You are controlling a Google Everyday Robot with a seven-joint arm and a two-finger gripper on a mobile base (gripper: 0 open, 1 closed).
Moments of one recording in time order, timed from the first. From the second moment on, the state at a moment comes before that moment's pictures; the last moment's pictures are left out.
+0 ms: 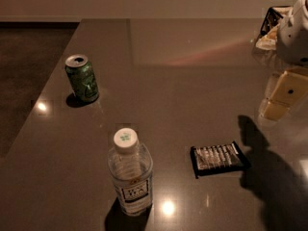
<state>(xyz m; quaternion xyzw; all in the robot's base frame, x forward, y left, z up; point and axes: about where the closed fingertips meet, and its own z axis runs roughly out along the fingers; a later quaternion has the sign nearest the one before) 0.438 -0.216 0.978 -0.60 0.78 -0.04 0.16</state>
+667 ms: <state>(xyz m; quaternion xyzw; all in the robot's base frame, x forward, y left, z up) 0.438 -0.210 0.973 -0.60 0.78 -0.03 0.17</state>
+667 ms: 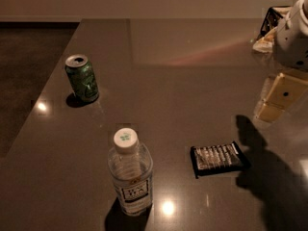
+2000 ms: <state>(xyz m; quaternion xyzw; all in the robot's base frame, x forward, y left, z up) 0.397 -0.153 0.928 -0.63 0.74 0.12 0.23</state>
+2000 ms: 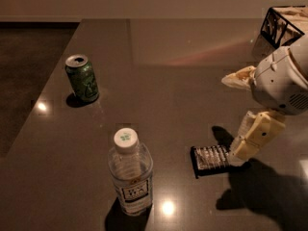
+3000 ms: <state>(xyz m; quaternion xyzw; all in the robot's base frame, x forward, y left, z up) 0.358 -0.120 0.939 -0.63 0.67 0.24 0.32</state>
